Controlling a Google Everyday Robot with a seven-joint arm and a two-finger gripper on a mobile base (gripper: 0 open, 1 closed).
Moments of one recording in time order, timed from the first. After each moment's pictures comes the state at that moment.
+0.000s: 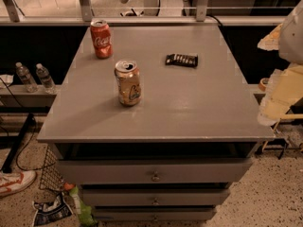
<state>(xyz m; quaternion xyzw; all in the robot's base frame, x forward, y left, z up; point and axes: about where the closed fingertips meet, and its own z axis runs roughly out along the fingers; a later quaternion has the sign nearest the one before) 0.438 -0.215 0.981 -0.60 0.78 -0.04 0.17</state>
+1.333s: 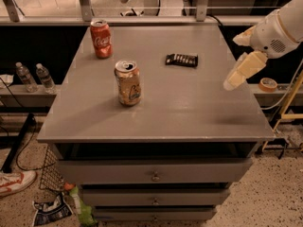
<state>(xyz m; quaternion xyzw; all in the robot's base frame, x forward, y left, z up) 0.590 -0.219 0.924 -0.56 0.77 0.09 0.30</state>
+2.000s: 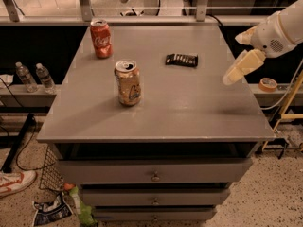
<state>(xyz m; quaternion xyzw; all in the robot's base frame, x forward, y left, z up) 0.619 -0.231 0.915 -0.53 0.77 0.10 0.33</state>
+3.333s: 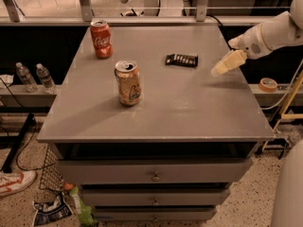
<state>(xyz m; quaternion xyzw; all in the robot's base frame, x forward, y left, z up) 0.718 -0.247 0.858 -0.46 0.80 0.14 0.36</state>
